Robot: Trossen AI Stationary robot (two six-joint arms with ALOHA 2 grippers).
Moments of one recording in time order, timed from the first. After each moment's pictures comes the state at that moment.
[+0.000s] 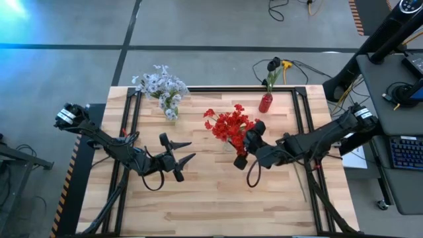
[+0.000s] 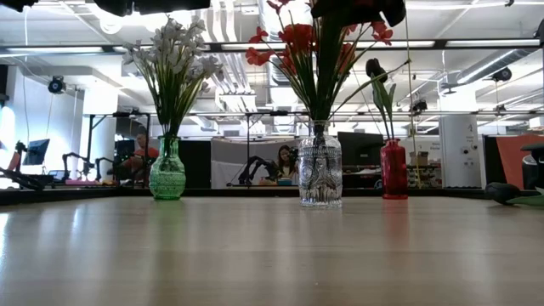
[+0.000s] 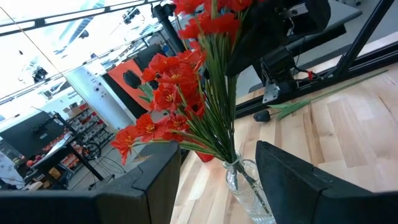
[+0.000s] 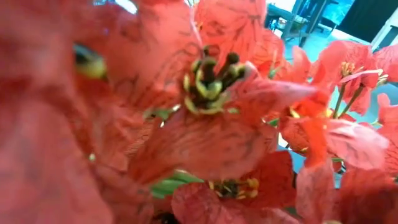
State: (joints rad) left arm -0.54 1.26 0.56 0.70 -0.96 0.52; right arm 0.36 1.39 1.05 -0.17 0.86 0.29
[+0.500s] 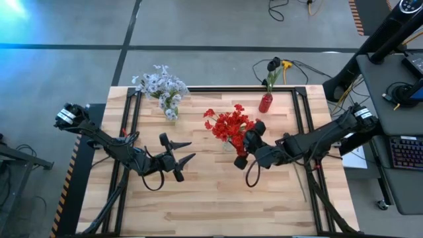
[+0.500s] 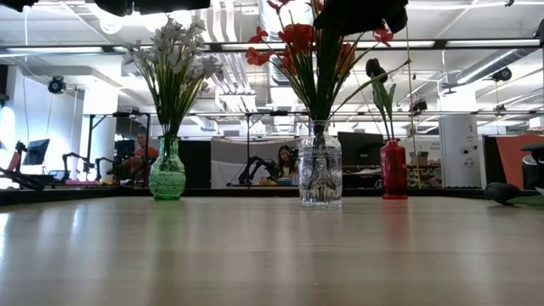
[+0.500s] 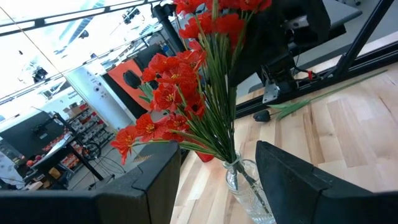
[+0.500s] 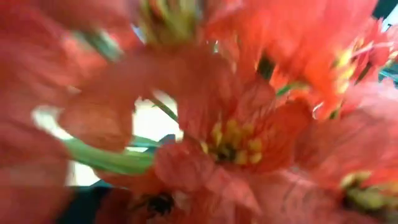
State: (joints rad) left arm -0.54 1.26 0.56 0.69 -0.96 0.52; right arm 0.35 1.39 1.03 -0.18 0.85 0.29
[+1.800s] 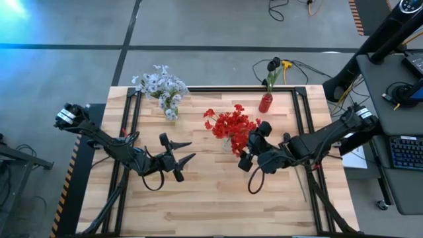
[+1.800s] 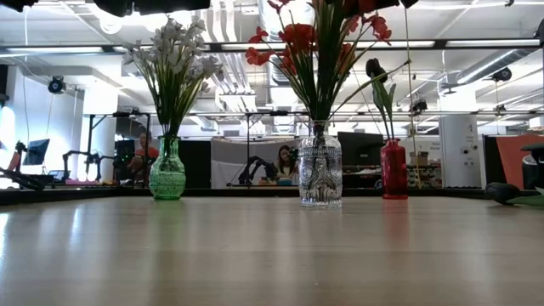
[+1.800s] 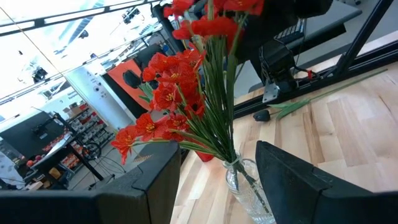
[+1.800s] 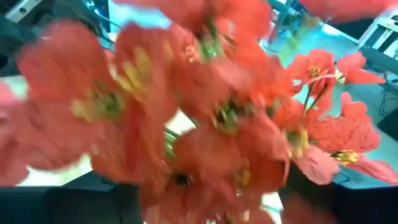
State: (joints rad) left arm -0.54 1.26 0.56 0.69 -0.96 0.52; right arm 0.42 1.39 1.17 -0.45 0.92 0.38
